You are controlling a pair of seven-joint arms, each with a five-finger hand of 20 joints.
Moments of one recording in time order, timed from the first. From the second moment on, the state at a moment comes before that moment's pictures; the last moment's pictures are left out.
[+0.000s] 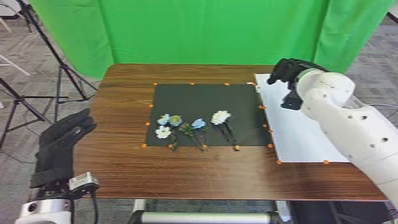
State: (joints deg) left arm 139.4 -43.1 -93.2 -128.0 43.0 34.8 33.7; right arm -55.2 -50.8 56.1 -84.5 -113.7 -19.2 29.9
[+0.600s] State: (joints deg) left arm 138.1 -43.0 -92.3 -127.8 43.0 34.8 33.9; right arm -54.5 -50.9 55.8 -75.9 -118.1 -18.0 32.1
